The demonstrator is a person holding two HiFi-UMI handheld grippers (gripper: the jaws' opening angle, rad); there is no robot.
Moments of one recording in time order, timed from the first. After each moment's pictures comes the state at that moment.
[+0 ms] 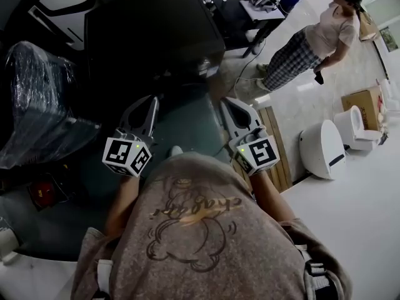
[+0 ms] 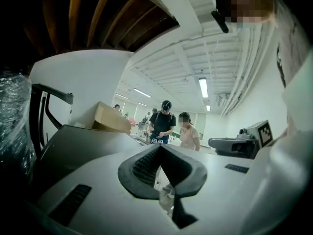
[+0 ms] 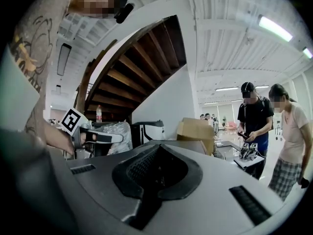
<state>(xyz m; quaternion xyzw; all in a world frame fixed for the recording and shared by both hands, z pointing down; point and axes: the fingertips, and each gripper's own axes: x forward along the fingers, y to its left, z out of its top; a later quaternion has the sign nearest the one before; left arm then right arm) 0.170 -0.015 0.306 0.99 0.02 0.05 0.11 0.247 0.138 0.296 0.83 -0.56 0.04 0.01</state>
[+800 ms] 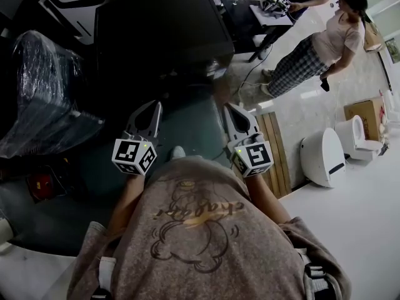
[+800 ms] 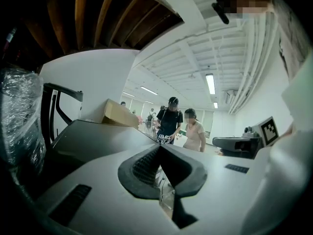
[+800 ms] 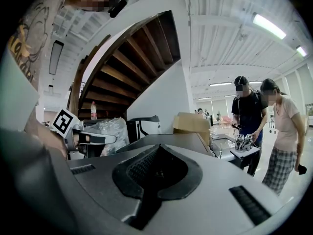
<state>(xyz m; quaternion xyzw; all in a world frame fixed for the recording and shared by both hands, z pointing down) 0.151 -0.027 0.346 0.99 -0.02 0.07 0.12 0.244 0.134 0.332 0.84 -0.54 0.06 0.00</state>
